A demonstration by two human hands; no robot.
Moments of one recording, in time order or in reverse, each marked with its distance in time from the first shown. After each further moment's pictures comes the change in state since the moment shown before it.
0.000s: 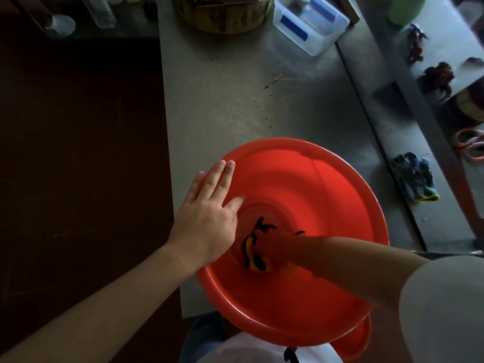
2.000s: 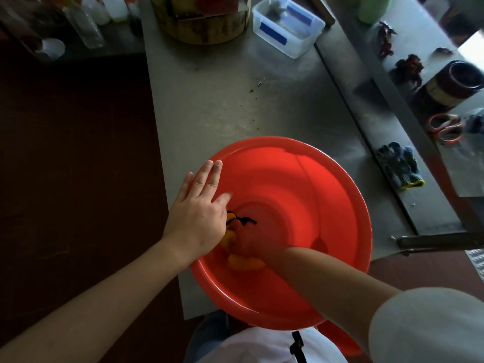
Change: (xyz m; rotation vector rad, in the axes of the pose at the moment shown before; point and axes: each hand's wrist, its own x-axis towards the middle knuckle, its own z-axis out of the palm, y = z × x) left_hand 0.001 0.002 0.003 0.007 0.027 0.006; right_hand -0.043 -0.061 -0.067 0.798 0.286 0.392
